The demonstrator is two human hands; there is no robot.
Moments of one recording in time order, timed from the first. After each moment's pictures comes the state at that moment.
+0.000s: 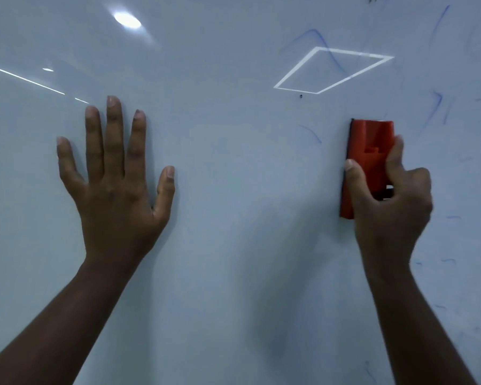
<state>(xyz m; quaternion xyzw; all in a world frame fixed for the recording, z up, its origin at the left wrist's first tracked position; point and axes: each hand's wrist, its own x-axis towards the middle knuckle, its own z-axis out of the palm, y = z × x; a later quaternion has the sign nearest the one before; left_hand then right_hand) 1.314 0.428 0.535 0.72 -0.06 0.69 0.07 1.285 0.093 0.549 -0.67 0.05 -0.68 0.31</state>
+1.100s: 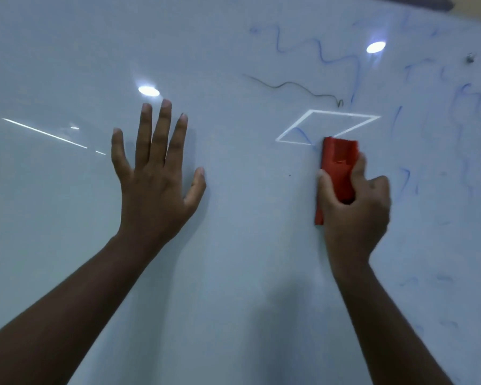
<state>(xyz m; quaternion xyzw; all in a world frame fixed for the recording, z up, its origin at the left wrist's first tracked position) 1.313 0.410 0.651 0.68 -0.09 0.73 0.02 1.300 0.125 0.634 -0.63 0.05 -0.71 0.31</state>
